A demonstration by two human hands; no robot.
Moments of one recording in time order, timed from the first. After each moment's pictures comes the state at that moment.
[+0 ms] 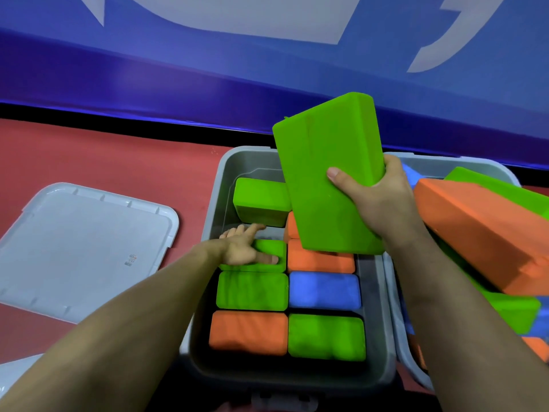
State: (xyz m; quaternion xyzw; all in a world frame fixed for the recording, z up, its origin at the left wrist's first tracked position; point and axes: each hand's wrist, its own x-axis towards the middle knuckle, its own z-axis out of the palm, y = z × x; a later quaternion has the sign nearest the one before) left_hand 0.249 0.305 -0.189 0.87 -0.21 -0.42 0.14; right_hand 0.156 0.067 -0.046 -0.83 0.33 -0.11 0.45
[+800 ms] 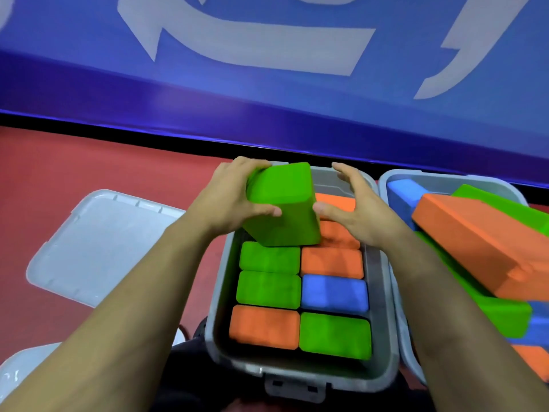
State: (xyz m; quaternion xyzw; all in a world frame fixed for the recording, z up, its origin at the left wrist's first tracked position) left_hand 0.242 0.338 -0.006 0.91 -0.27 -0.06 0.31; right_hand 0.147 0.087 -0.017 -0.88 0.10 0.04 0.46
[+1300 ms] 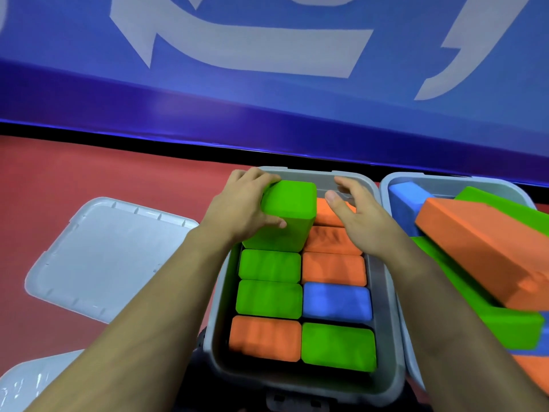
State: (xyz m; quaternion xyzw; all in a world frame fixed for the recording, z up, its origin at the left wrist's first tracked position) left_hand 0.253 0.312 -0.028 0.94 -0.27 -0.06 0.19; right_hand 0.151 0.088 -0.028 -0.88 0.13 0.01 0.45
